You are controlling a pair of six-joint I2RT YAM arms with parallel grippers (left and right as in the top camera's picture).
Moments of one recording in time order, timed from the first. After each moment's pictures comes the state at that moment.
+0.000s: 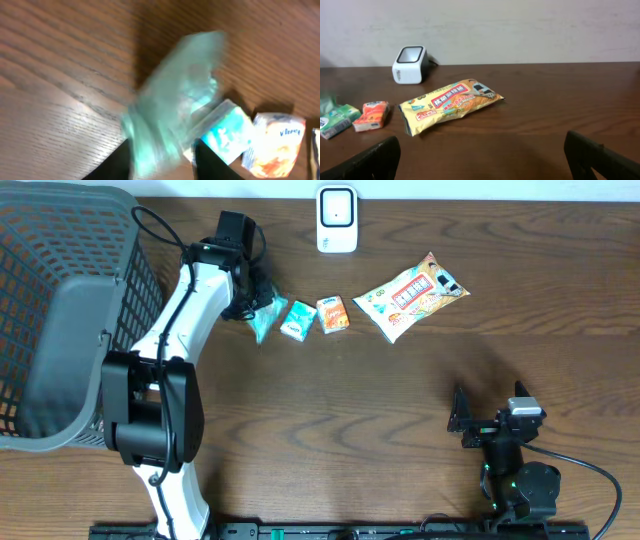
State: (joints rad) left arm -0.18 2.01 1.61 -0.87 0.05 -0.62; right arm 0.03 0.01 0.01 -0.07 -0.03 0.05
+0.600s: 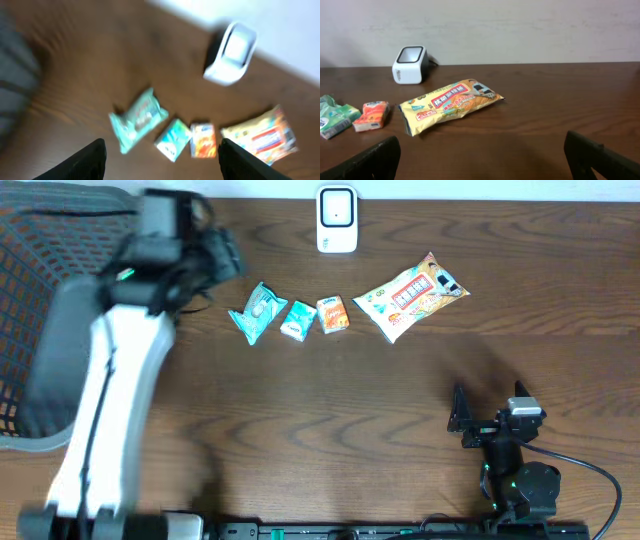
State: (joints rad) left arm -0.09 1.50 1.61 -0.88 0.03 -0.48; right arm 0.03 0.01 0.01 -0.07 -0.03 0.05
